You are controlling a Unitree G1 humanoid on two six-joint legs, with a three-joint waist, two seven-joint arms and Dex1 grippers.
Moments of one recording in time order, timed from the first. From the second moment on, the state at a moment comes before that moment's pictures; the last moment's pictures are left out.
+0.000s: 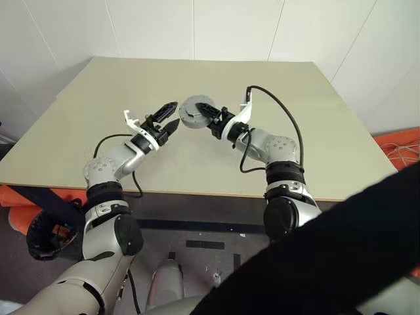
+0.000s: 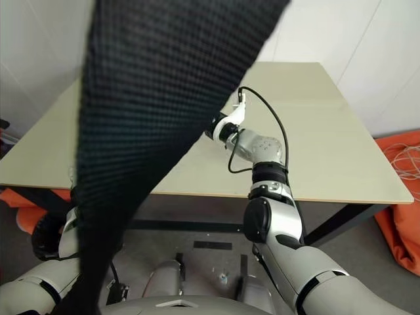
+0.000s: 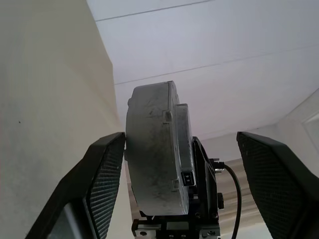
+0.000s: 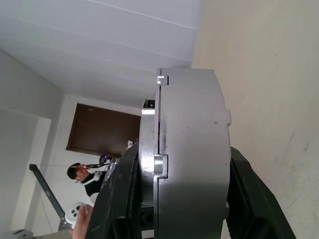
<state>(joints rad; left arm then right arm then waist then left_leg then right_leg) -0.78 0.14 0.69 0.58 -1.13 1.09 -0.29 -1.00 0.06 -0.58 0.72 0.87 0.94 0.21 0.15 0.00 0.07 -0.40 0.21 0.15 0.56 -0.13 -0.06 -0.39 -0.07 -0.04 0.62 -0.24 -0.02</state>
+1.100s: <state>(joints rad) -0.82 0.14 0.65 0.69 -1.08 1.01 -0.34 -0.94 0.10 -0.57 0.62 0.91 1.05 0.17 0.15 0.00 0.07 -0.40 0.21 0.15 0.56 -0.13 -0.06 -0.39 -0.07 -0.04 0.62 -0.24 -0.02</state>
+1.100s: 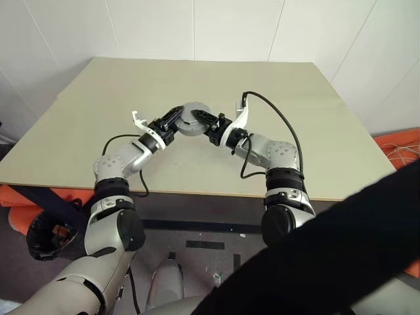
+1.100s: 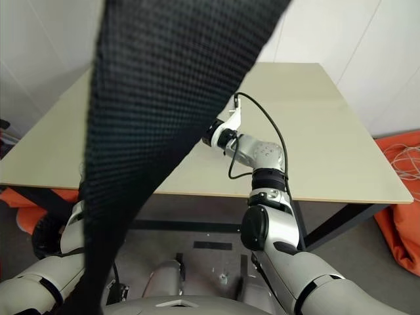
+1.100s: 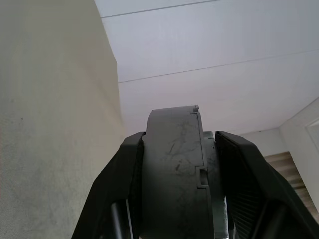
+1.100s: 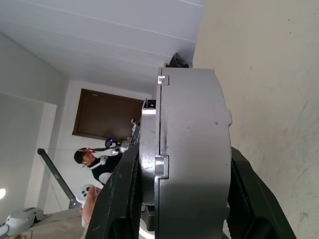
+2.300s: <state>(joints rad) -0.82 0.12 0.72 0.73 -1.13 1.02 -0.30 -0.94 0.10 -0.56 0.62 0.91 1.03 0.17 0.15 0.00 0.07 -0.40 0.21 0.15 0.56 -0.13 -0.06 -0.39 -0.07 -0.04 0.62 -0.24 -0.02</state>
